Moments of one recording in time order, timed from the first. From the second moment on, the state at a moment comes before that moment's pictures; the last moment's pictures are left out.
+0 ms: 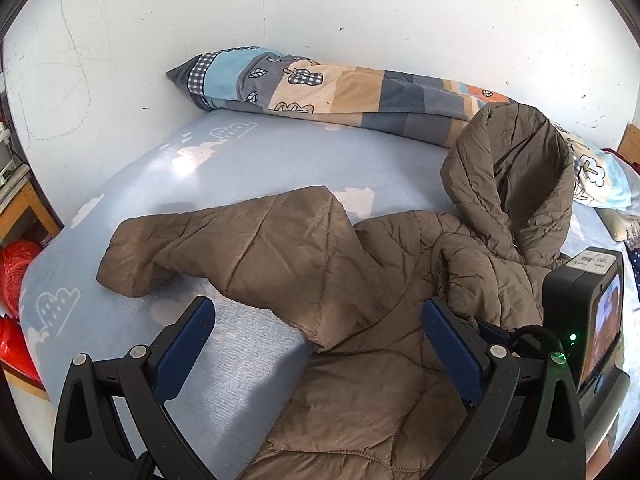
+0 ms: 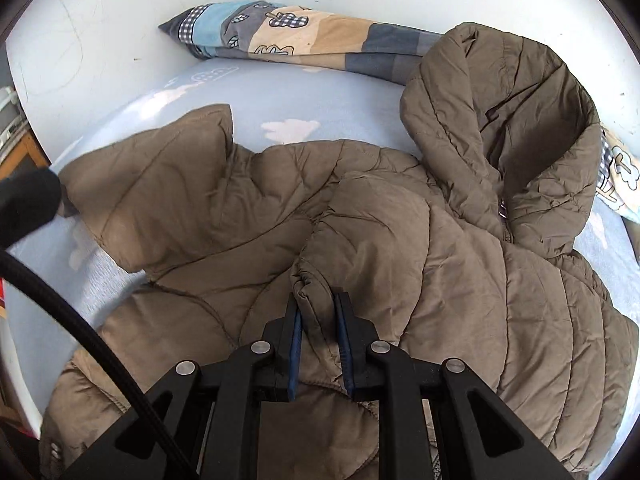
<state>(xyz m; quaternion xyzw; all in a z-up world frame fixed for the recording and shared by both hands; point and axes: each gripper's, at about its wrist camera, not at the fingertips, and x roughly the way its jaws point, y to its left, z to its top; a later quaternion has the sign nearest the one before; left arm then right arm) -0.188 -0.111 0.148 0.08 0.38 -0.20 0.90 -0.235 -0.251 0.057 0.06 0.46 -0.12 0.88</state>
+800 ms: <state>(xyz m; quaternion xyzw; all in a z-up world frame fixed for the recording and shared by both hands) -0.186 -0.110 0.146 0.08 0.38 -0.19 0.90 -0.230 -0.245 0.046 0.04 0.47 -0.12 0.87</state>
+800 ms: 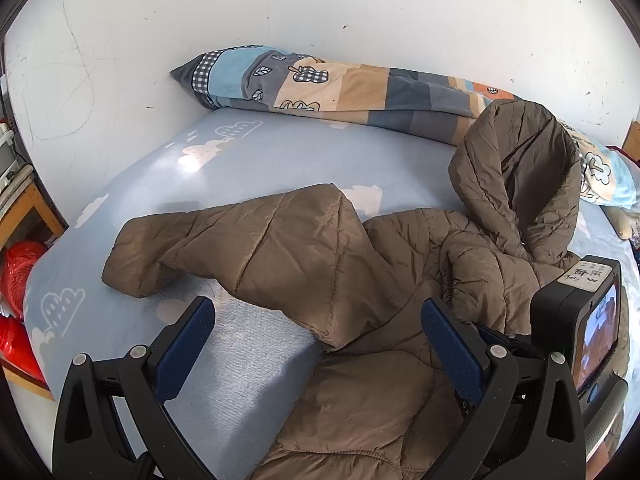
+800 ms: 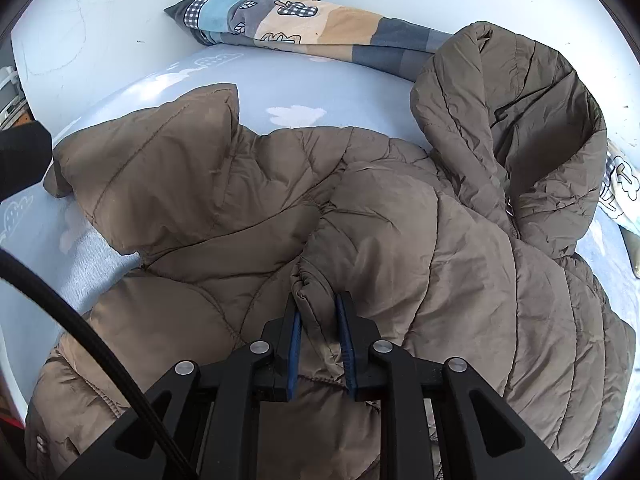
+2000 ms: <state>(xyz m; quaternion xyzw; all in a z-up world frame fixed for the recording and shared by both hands) -0.114 -0.040 0.130 0.01 0.46 -0.14 0.88 -0.403 -0.441 0.043 0.16 0.54 -0.39 0.73</state>
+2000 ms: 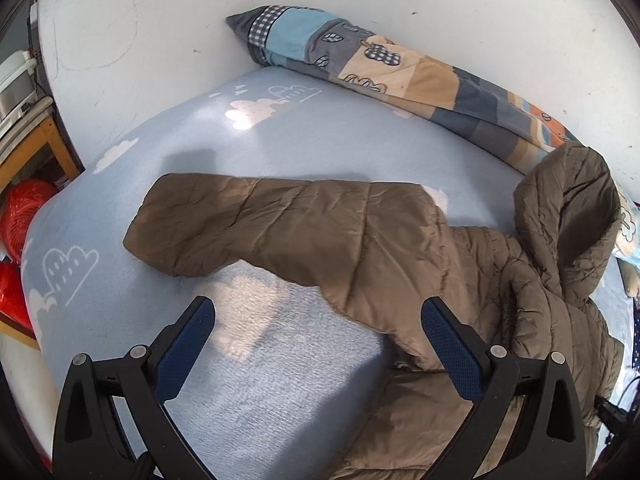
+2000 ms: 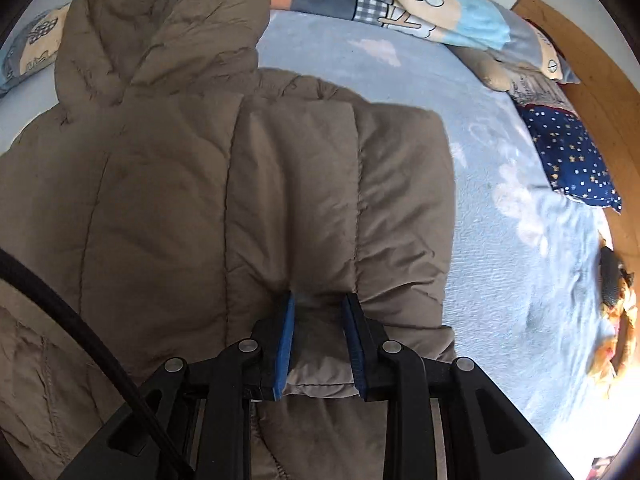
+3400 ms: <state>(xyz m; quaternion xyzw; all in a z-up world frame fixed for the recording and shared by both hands) 0.029 0.173 -0.015 -0.53 0.42 -0.06 0.73 -0.305 -0.309 0.079 0.08 0.45 -0.22 0.86</state>
